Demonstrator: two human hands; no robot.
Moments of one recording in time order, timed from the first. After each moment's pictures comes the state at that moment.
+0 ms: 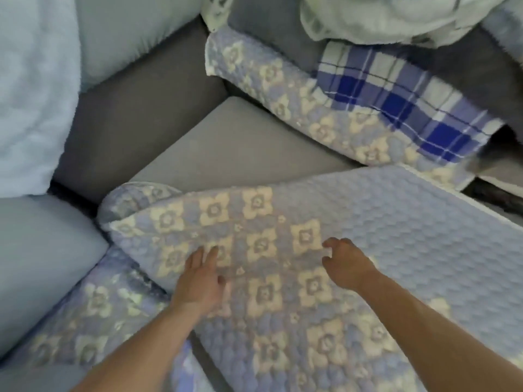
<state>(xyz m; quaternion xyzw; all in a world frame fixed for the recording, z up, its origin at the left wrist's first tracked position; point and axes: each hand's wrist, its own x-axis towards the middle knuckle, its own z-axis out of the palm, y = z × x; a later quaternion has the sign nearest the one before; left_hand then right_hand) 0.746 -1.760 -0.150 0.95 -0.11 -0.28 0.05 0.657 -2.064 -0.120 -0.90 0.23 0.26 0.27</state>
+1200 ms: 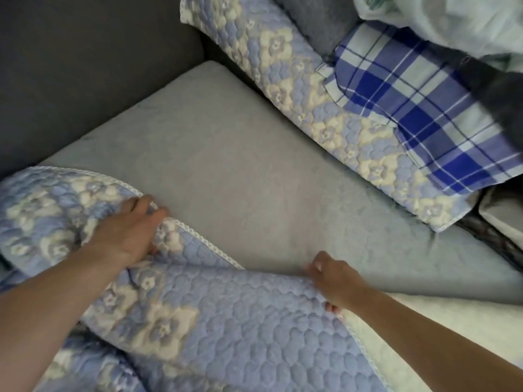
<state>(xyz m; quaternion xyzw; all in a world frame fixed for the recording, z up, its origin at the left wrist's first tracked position) 0.957 -1.713 -0.212 0.93 -0.28 -0.25 -0.05 0.736 -2.052 -0.145 -0.86 0.27 0.40 0.18</state>
